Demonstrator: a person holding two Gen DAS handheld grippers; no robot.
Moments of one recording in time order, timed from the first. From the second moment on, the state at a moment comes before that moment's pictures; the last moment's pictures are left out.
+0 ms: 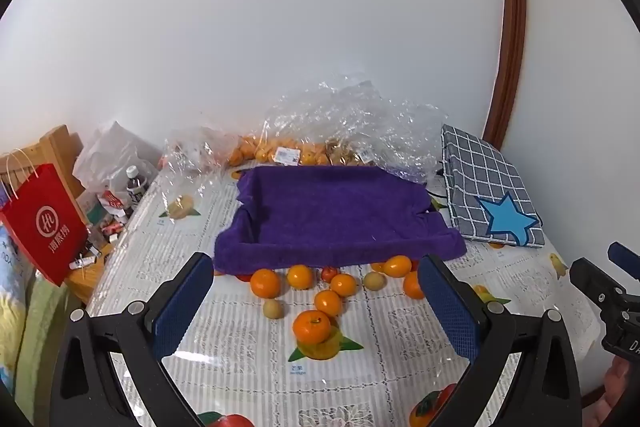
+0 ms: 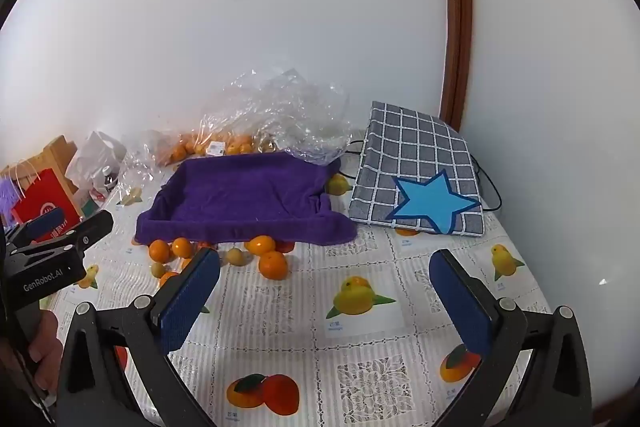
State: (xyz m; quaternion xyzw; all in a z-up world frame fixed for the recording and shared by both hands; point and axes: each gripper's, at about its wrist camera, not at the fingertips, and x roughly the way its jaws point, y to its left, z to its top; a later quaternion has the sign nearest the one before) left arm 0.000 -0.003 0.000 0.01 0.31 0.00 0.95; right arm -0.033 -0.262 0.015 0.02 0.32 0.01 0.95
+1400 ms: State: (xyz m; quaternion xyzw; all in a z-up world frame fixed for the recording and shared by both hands) left arm -0.017 0.022 0.010 -0.02 0.29 0.01 0.96; right arm -0.043 -0.253 0.023 0.02 0.30 0.02 0.95
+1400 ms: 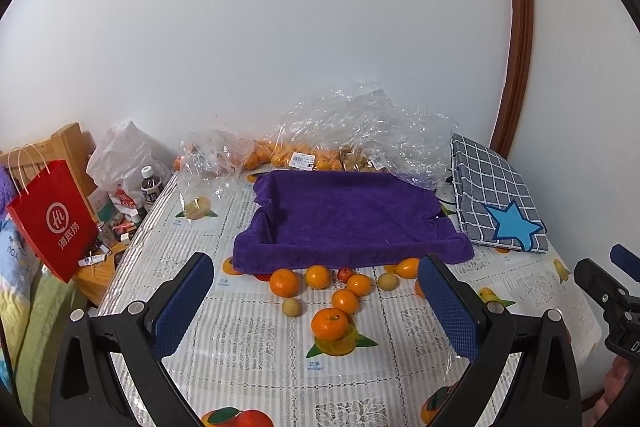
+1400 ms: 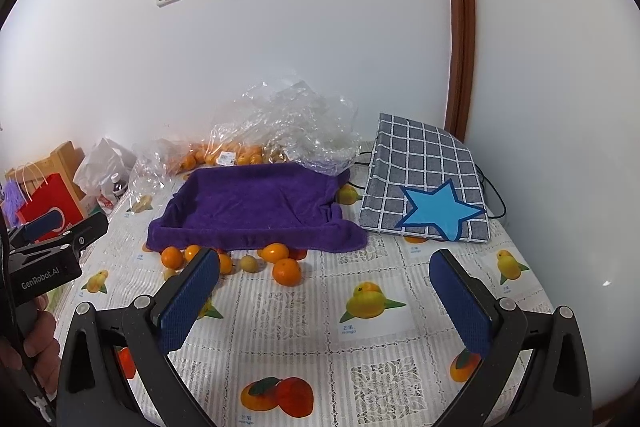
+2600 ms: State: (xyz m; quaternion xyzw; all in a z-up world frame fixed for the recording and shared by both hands) left arm -0.019 0.034 0.007 -0.02 0.29 0.01 0.96; right arm -0.046 -0.242 0.028 0.02 0.30 0.03 0.95
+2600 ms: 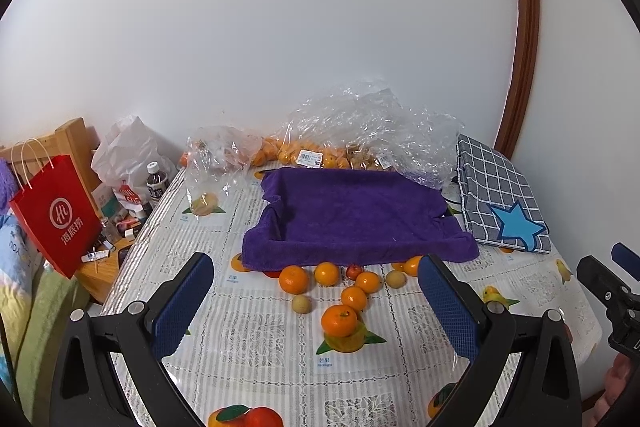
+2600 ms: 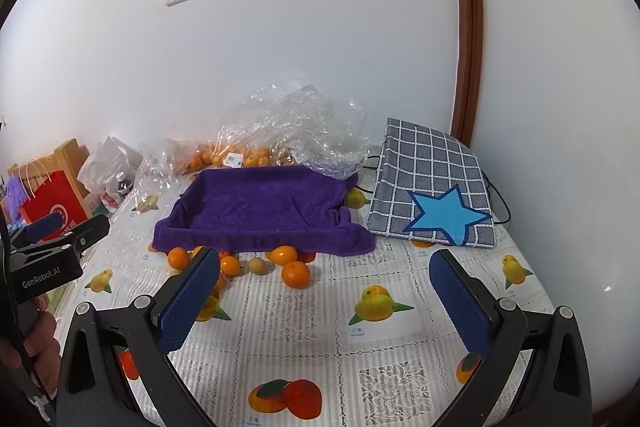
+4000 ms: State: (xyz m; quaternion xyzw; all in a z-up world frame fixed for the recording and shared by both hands) left arm 0.049 0.098 -0.082 -0.04 0.36 0.03 0.93; right arm 0.046 -0.228 -0.077 0.01 0.38 0.06 0.92
